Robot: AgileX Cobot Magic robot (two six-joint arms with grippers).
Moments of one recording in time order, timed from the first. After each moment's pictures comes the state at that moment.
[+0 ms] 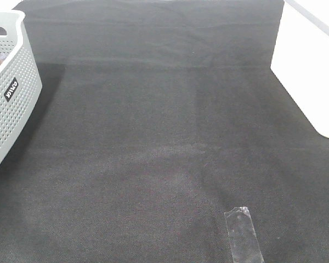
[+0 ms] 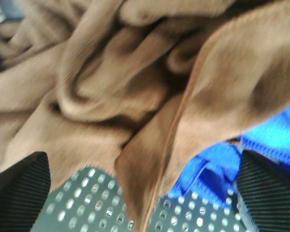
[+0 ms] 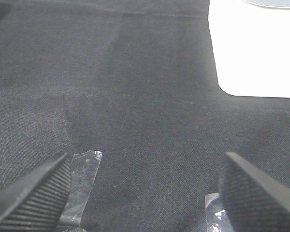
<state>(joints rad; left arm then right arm) 0.14 2.09 -1.66 0.49 0.87 1.10 -0.05 0.00 -0.50 0.19 1.06 -0.17</state>
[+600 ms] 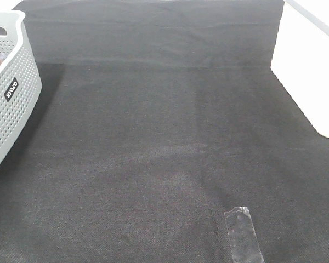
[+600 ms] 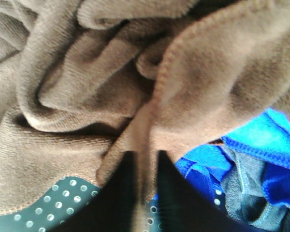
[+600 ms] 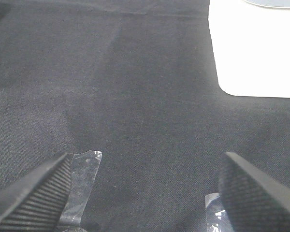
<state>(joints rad) 0.14 2.11 -1.66 0.49 0.90 1.12 -0.05 0.00 -0.50 0.19 1.06 -0.17</state>
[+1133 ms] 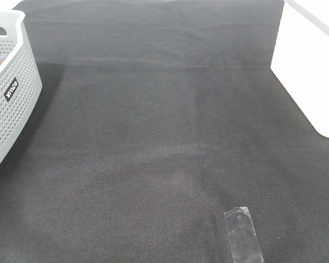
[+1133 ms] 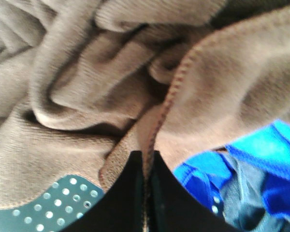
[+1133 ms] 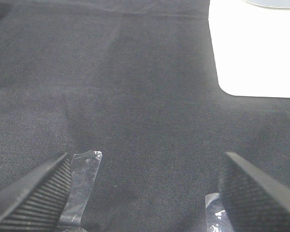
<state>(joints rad) 0.14 2.11 -1.66 0.48 0.88 1.05 -0.05 0.00 -0.50 0.19 1.06 -0.17</state>
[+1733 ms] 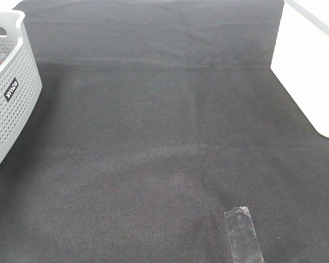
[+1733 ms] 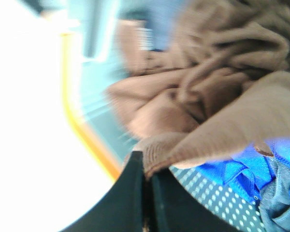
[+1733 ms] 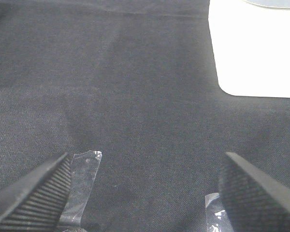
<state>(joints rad) 0.06 1.84 -1.73 0.43 0.89 0.90 -0.05 0.00 -0.50 0.19 1.06 -0.17</state>
